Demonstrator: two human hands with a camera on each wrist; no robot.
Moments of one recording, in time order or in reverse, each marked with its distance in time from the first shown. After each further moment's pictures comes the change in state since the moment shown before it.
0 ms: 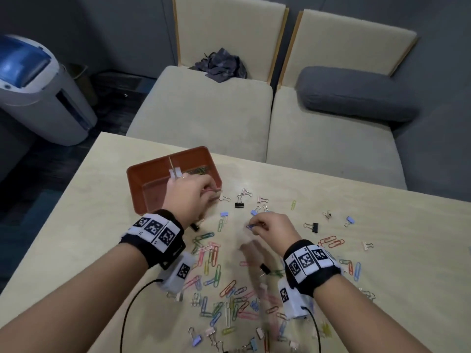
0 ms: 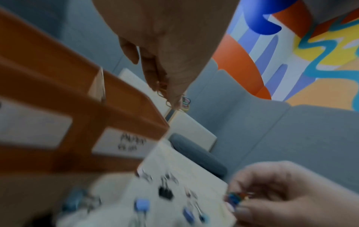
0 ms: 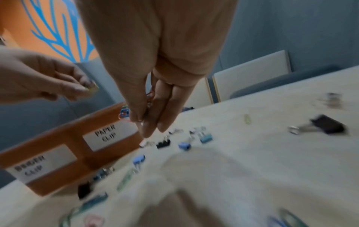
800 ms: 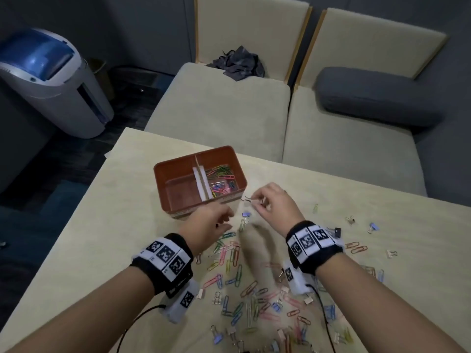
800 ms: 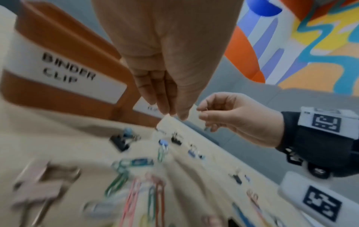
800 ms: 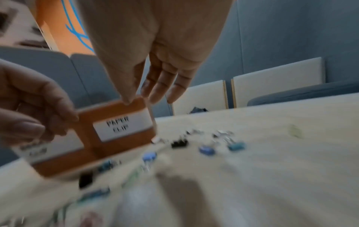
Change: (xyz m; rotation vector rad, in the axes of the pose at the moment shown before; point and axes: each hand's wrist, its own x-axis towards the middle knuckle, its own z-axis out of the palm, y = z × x) left_hand -0.047 -0.031 0.016 -0.258 -0.214 0.122; right_hand 0.039 -0.048 0.006 -0.117 0.117 -0.178
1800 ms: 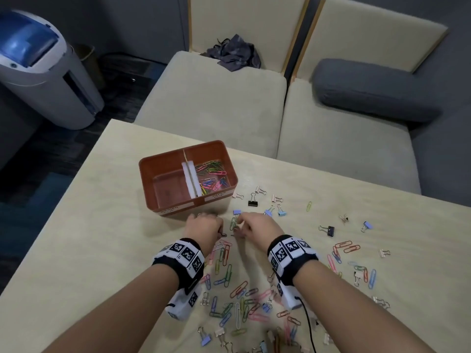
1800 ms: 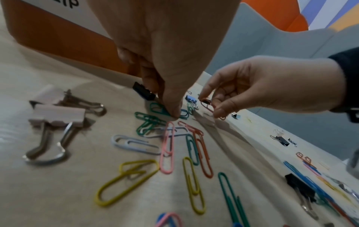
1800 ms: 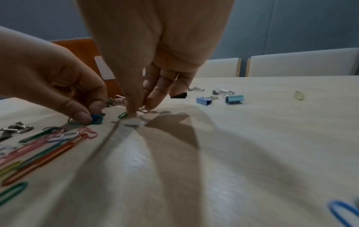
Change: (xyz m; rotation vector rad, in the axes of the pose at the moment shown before) left_hand 0.023 -0.027 0.064 0.459 -0.250 -0.225; right_hand -0.003 0.029 0.052 -0.194 -0.362 0.067
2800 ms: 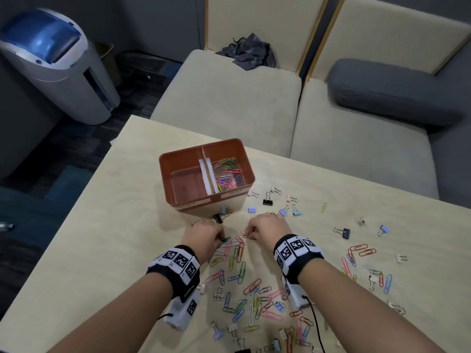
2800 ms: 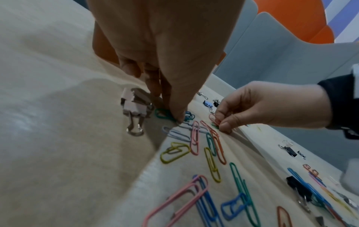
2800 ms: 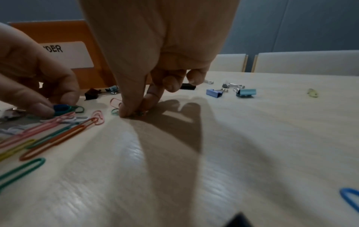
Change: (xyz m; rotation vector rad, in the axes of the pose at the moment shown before) left_hand -0.033 -0.027 0.010 -0.145 -0.001 -0.061; right_hand 0.011 -0.007 0.012 -0.201 -0.082 0.003
